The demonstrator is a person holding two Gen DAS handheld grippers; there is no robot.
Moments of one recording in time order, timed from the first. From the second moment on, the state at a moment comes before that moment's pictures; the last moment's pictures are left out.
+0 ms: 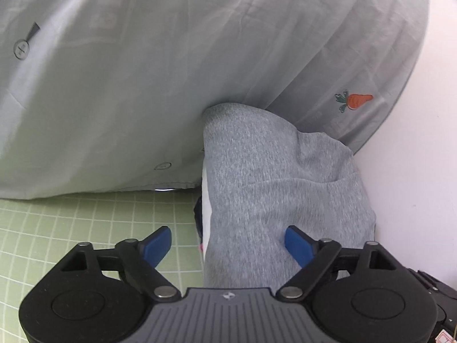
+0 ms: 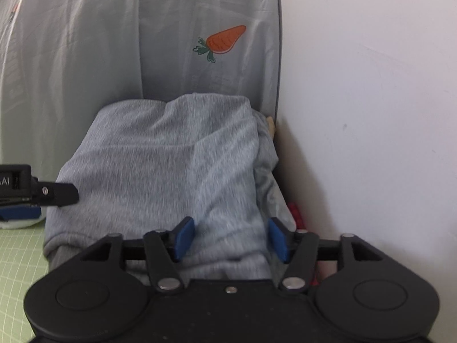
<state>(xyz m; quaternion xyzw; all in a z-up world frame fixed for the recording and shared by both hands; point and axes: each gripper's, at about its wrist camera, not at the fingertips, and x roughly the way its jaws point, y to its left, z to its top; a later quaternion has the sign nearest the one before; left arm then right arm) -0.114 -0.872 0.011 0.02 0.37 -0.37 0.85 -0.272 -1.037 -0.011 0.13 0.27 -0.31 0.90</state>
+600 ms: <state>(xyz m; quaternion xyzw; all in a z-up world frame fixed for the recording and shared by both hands) -0.237 -0.769 0.021 0.09 0.35 -0.42 0.83 -0.390 -0.928 0.004 0.16 0.29 -0.32 0.89</state>
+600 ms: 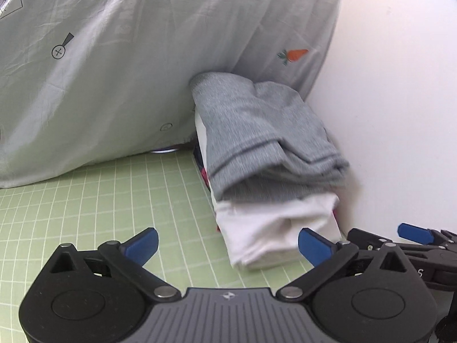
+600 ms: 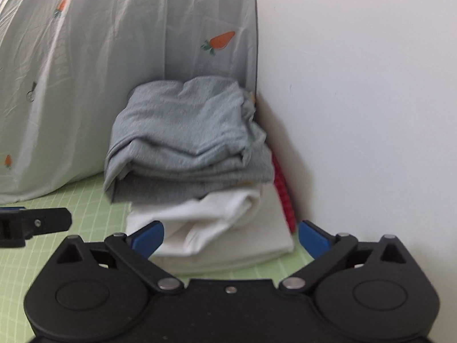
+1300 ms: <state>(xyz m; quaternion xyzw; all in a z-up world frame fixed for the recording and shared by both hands) -0.283 -0.711 0.024 0.13 0.33 -0.45 0.82 -0.440 -0.863 0.008 0.17 0.31 -0.33 0.88</state>
